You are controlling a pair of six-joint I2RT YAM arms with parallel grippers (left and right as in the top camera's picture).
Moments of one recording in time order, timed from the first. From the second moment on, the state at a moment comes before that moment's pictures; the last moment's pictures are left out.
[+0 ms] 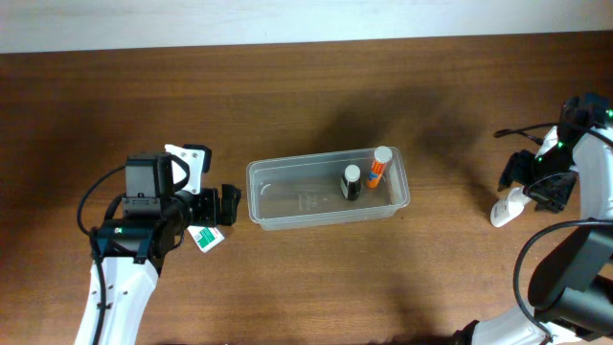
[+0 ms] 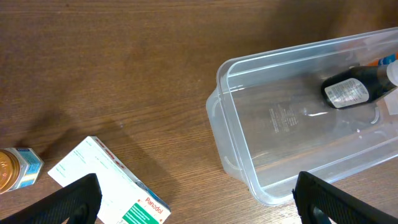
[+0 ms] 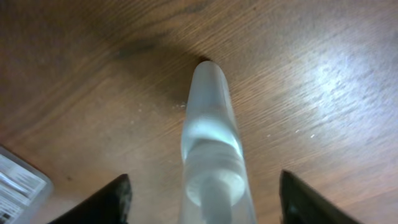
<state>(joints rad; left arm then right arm) -0.05 1.16 0.89 -0.67 0.26 -0.01 -0.46 1.80 1.47 -1.27 -0.04 0.15</state>
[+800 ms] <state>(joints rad) -0.05 1.16 0.89 -0.67 0.26 -0.01 -0.46 1.80 1.47 -1.27 -0.04 0.13</state>
